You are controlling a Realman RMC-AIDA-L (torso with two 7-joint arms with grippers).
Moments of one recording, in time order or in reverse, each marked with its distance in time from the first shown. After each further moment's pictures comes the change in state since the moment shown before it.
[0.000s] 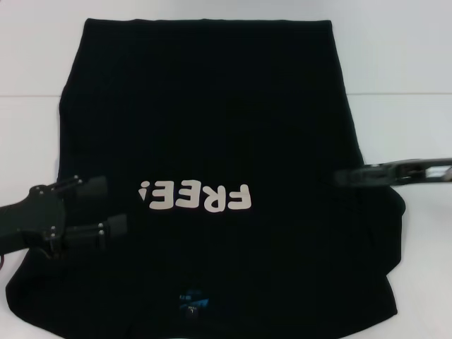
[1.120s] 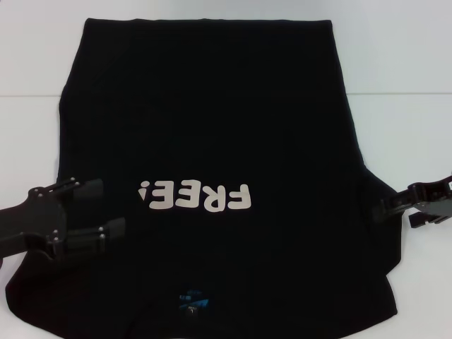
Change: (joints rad) left arm 0.009 -0.011 0.007 0.010 0.012 -0.060 0.070; right arm 0.172 -0.072 -0.013 0.083 -0.482 -0.010 0.589
